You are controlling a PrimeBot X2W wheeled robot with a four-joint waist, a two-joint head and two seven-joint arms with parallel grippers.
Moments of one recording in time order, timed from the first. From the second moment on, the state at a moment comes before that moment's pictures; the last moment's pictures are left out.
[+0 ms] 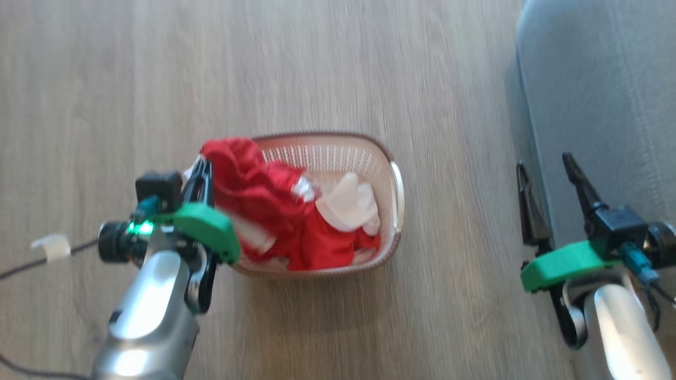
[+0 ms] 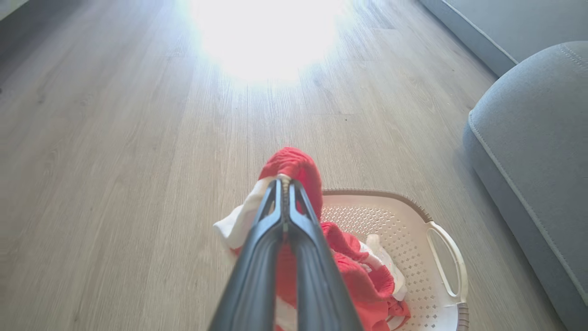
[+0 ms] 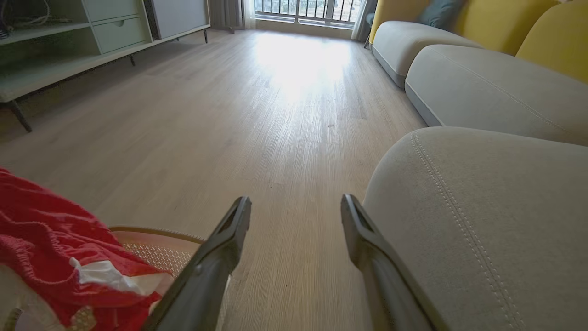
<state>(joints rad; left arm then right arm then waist) -0.54 0.10 -0.32 0.72 -0.39 0.11 -0.25 -0.20 -0.07 -0.05 0.21 -0.01 0.13 -0.26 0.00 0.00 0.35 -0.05</state>
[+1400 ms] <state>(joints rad) -0.16 0.28 -0.27 0.19 -0.41 0.23 -0.11 -0.04 -0.13 0.01 0.25 0.04 0.13 -0.26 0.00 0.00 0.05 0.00</state>
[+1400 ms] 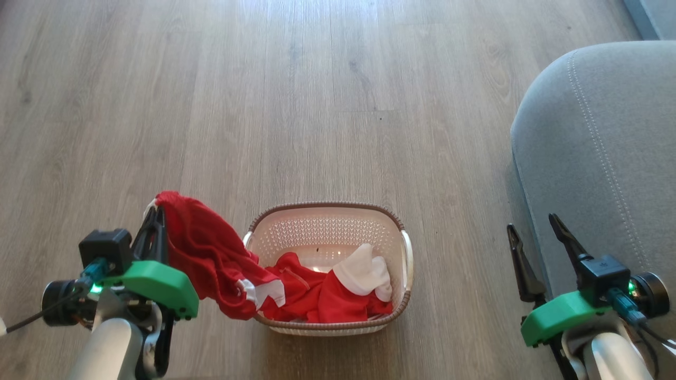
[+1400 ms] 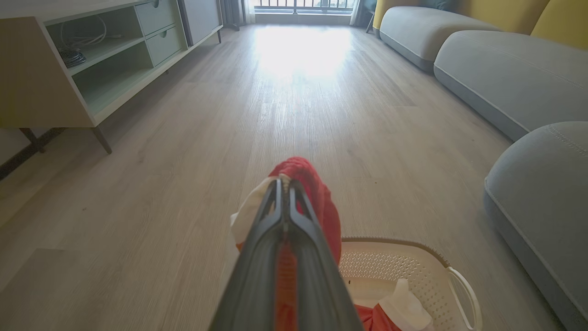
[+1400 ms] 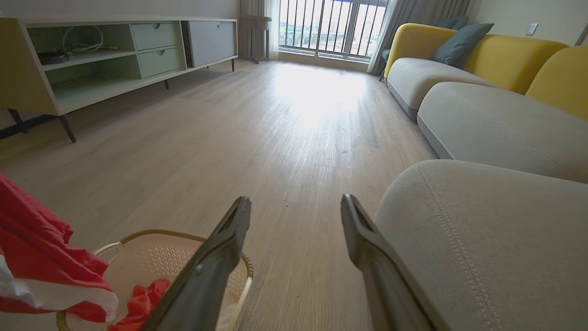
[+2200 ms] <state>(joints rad) -0.27 0.26 -0.49 -0.03 -0.41 0.07 -0.02 -0.41 -0.29 0.75 0.32 0.25 0.13 -0.26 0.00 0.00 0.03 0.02</state>
